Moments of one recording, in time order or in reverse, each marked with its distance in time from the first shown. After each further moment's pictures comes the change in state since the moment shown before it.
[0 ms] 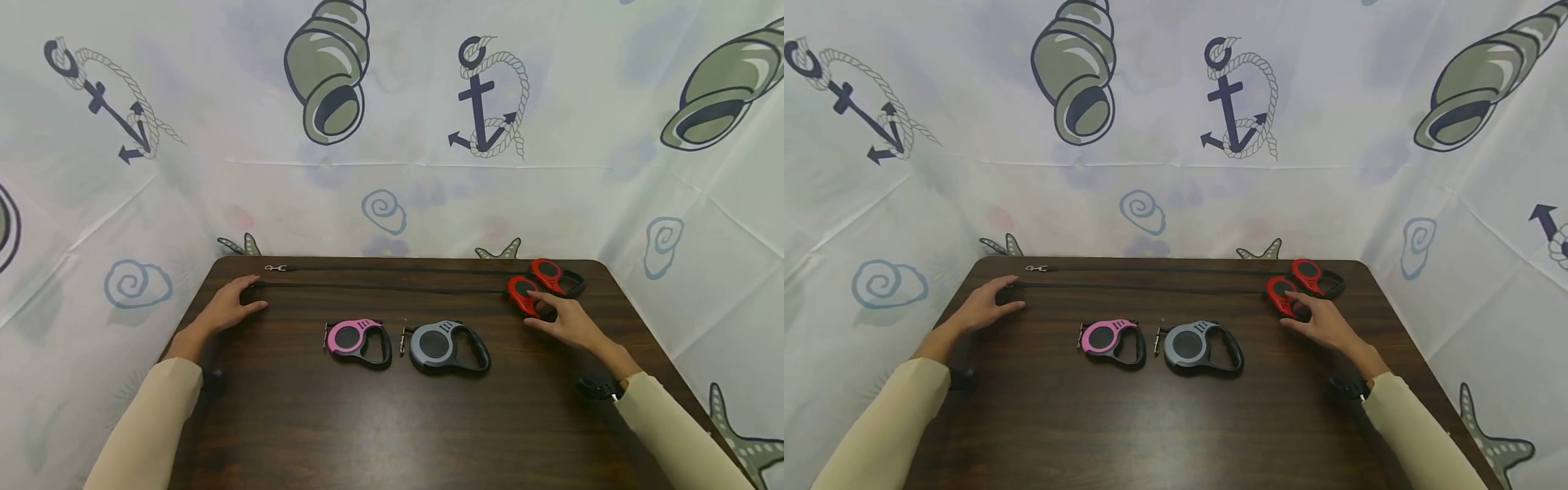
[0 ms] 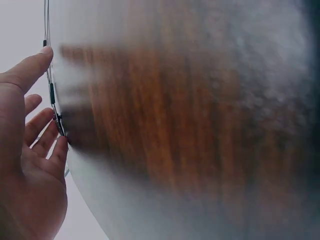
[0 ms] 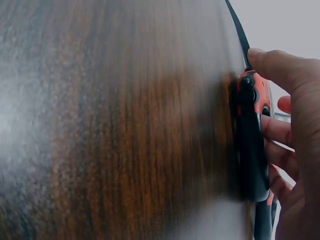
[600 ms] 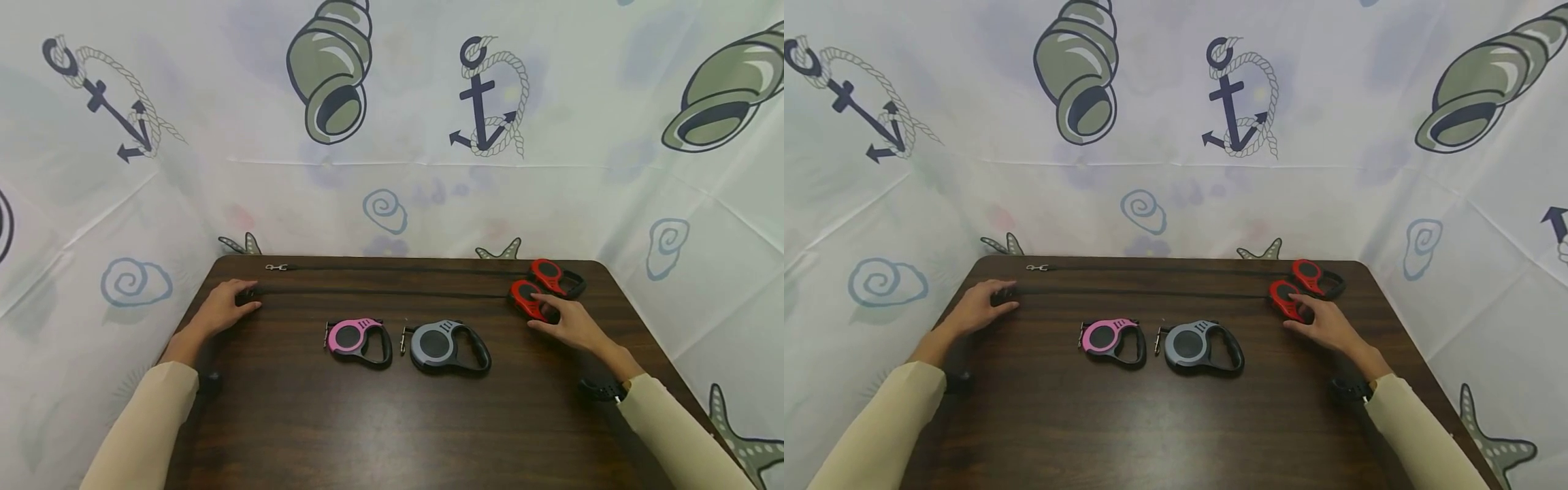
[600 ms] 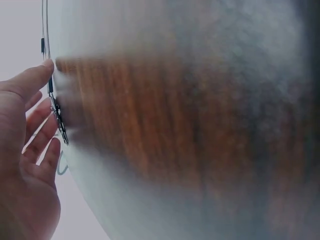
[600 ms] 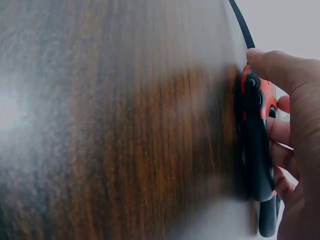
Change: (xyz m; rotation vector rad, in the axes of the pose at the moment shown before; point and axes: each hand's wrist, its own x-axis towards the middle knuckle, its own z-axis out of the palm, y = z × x) left_hand -0.011 -0.003 -0.006 0.054 0.068 0.060; right_hand -0.010 -0.001 0.000 -0.022 0.021 -0.008
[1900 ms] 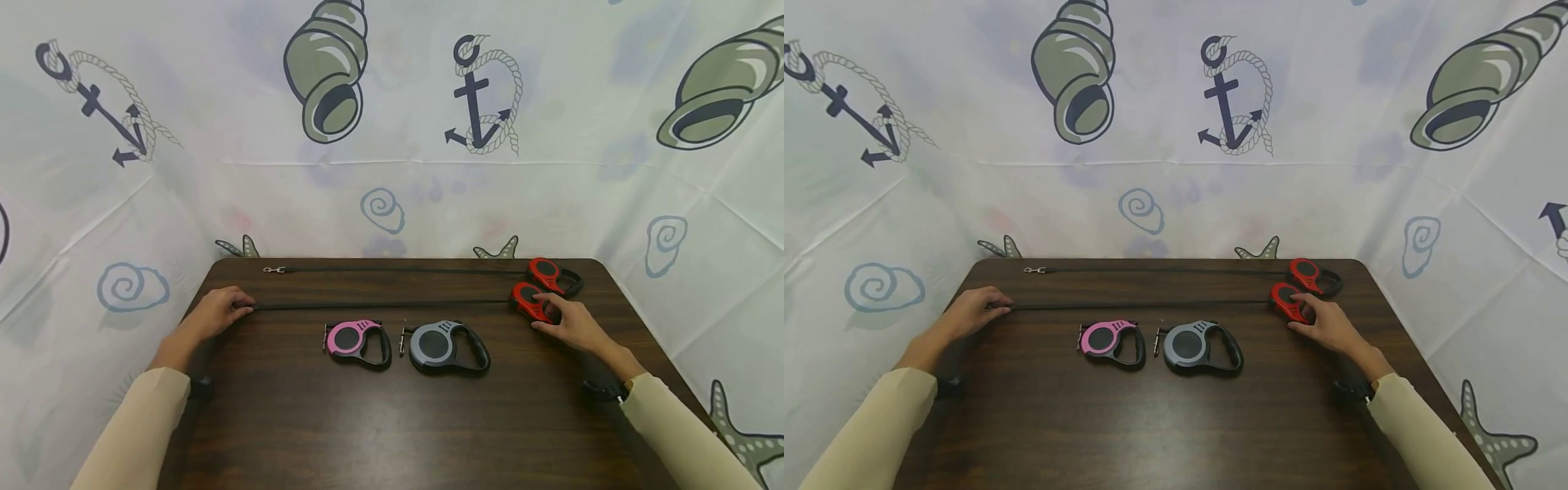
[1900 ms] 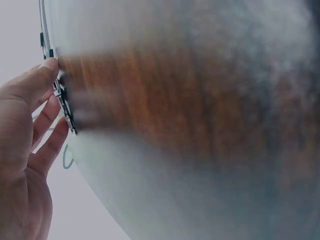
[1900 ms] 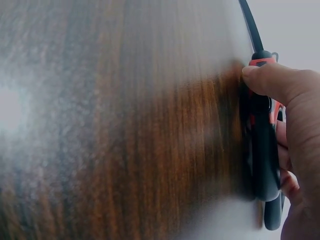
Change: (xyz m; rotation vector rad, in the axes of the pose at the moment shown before) left_hand -0.003 -0.010 -0.007 0.114 0.091 0.318; right_hand -0.017 -0.001 0.007 -0.033 0.095 -0.082
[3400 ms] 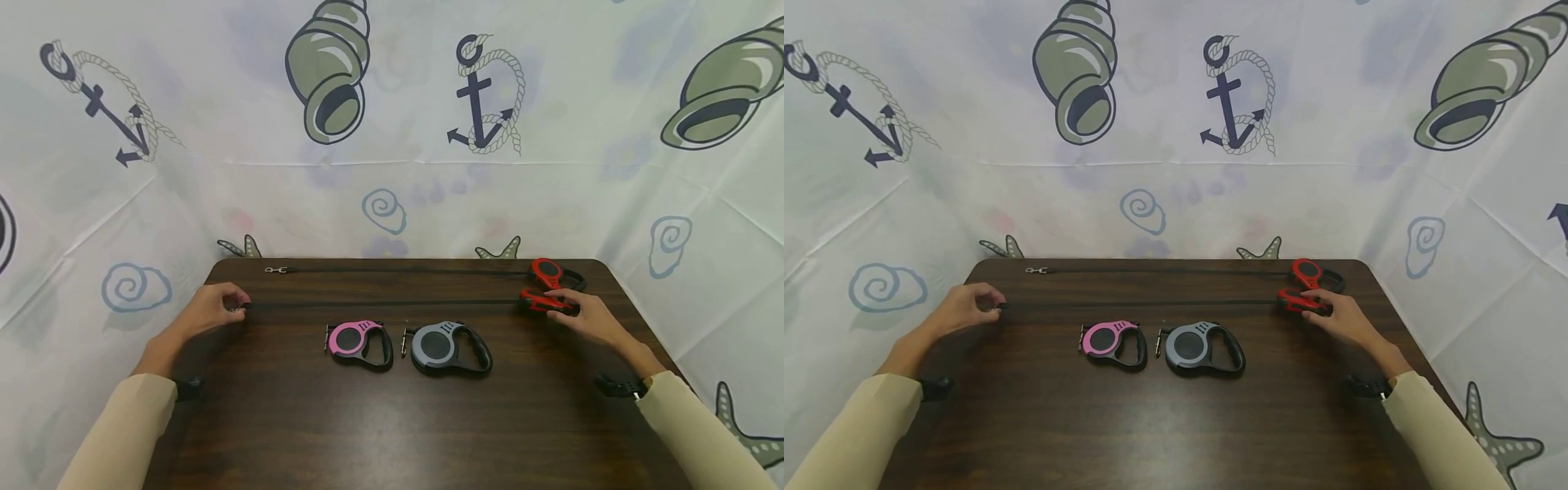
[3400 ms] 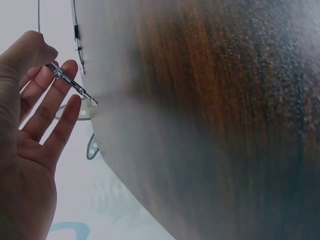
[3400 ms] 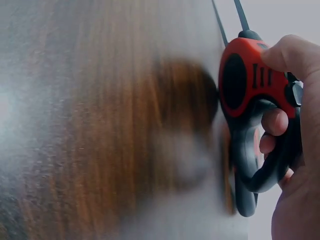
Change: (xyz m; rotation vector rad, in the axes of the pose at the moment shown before) left_hand -0.003 0.010 -0.025 -0.186 0.013 -0.111; right_hand 0.003 -0.011 -0.035 0.059 -0.093 0.228
